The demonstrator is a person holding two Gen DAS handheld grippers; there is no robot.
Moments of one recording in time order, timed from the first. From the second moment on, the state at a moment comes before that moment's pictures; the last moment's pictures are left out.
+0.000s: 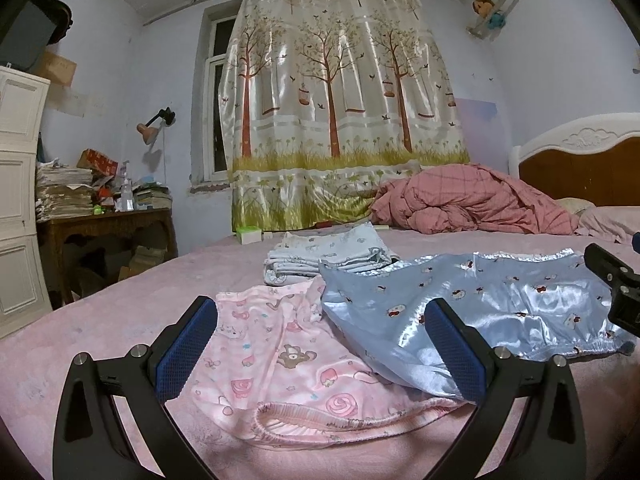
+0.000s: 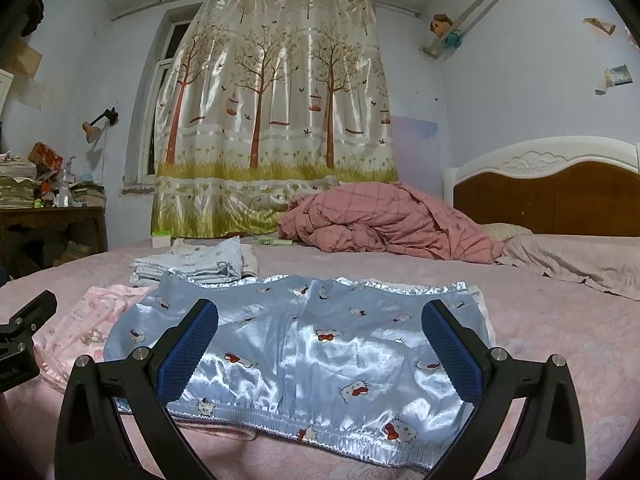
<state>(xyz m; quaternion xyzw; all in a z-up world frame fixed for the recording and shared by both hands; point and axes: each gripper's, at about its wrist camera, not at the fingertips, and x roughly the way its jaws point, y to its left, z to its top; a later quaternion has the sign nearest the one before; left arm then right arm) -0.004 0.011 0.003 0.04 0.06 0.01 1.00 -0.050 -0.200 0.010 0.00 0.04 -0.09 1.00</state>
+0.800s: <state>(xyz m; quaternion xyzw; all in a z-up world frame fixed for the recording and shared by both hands) -0.008 0.008 0.000 0.03 0.05 0.01 1.00 -0.047 -0.197 0.009 0.00 0.04 -0.09 0.99</state>
